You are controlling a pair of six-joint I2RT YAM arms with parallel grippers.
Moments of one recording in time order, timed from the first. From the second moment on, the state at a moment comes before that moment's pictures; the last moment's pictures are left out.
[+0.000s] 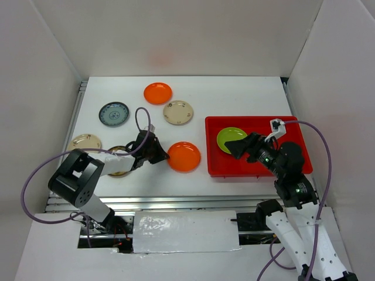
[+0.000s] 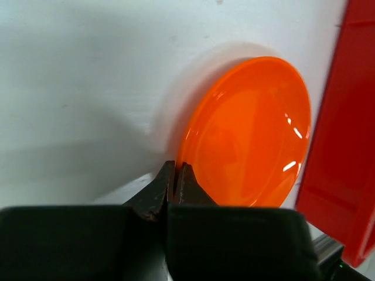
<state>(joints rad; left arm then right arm) -0.48 1.58 0.64 0.19 0.10 -0.85 0.24 0.50 0.69 -0.38 -0.33 0.65</state>
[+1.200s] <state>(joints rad) -0.76 2.23 1.89 -0.38 -0.03 -0.64 0.17 0.41 0.82 -0.50 -0.11 0.74</state>
